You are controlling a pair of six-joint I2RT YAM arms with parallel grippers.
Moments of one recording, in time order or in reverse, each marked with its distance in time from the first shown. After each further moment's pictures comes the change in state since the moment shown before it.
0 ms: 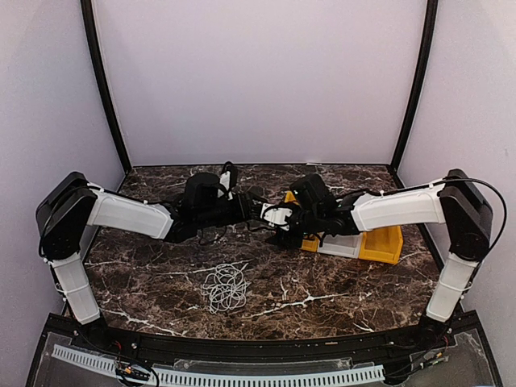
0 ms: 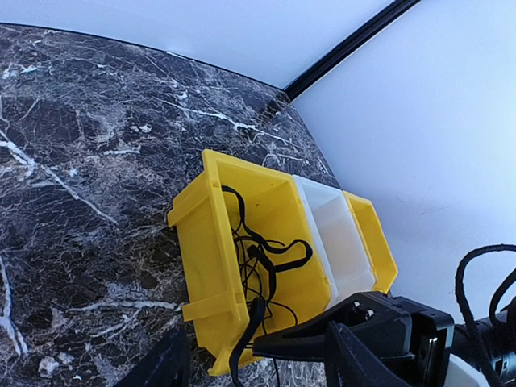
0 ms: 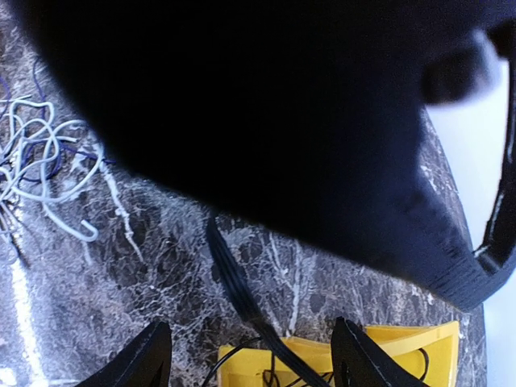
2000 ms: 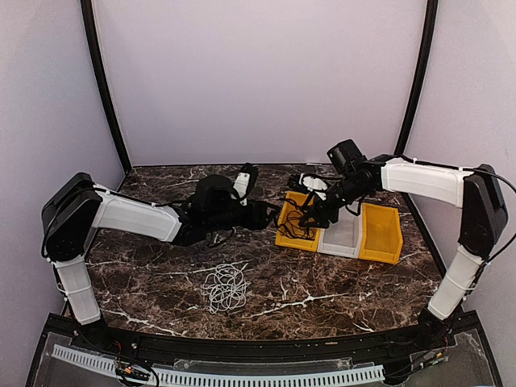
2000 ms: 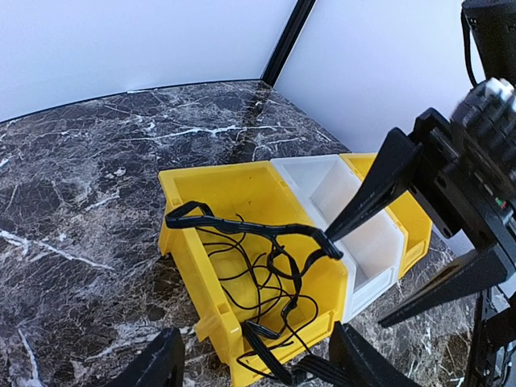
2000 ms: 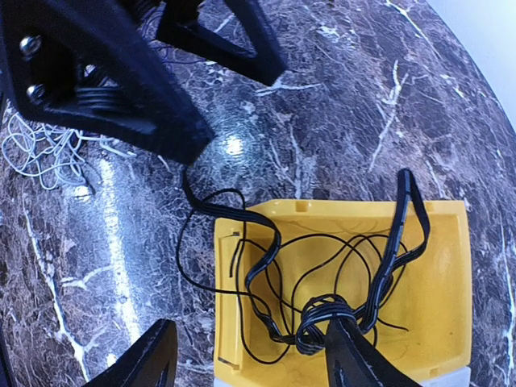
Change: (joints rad) left arm -0.056 0.032 0.051 -0.015 -0.058 0.365; right arm -0.296 -0.065 0.193 -0.515 -0.355 -0.008
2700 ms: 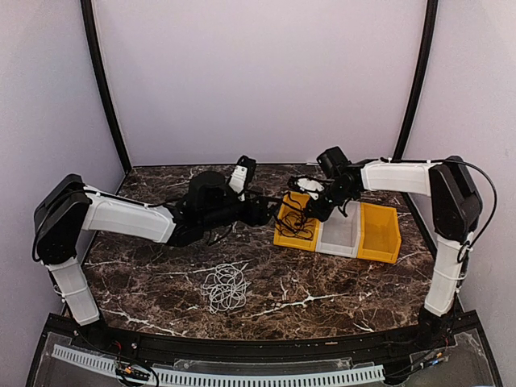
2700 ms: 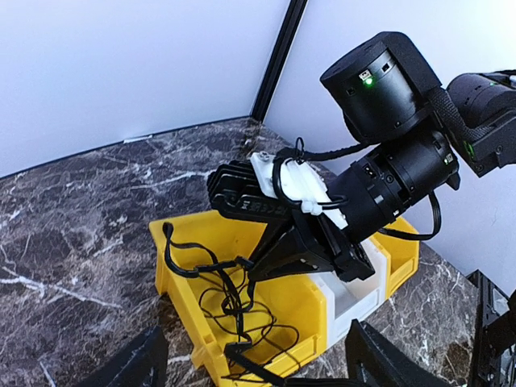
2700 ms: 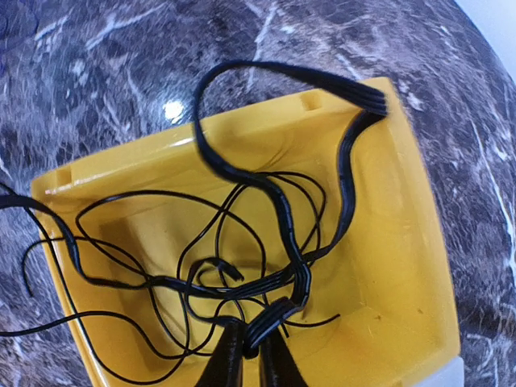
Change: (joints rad) left arm -0.022 -0.058 -0.029 0.086 -0.040 0.080; right arm -0.031 0.204 0.090 0.079 0.254 0.176
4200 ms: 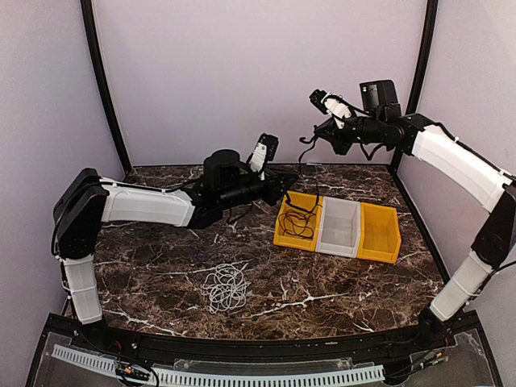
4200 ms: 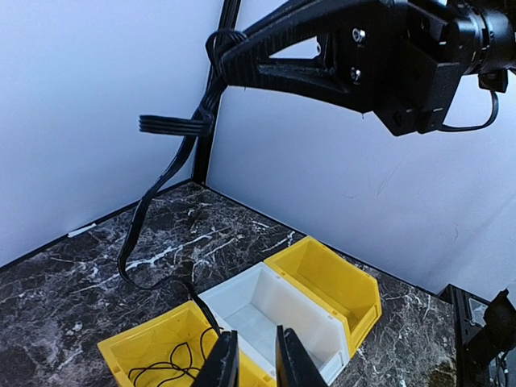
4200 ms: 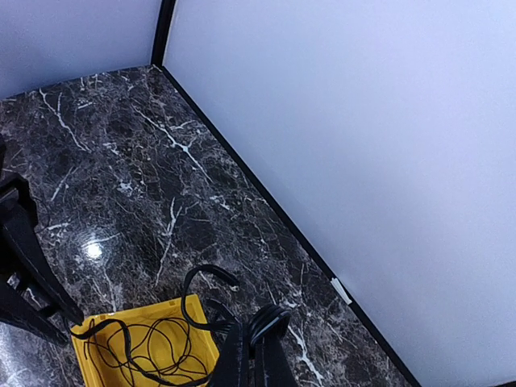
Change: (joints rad) left arm 0.000 0.101 0.252 0.010 0.163 0.096; right arm -0.031 -0.325 0.226 0.038 -0.019 -0.046
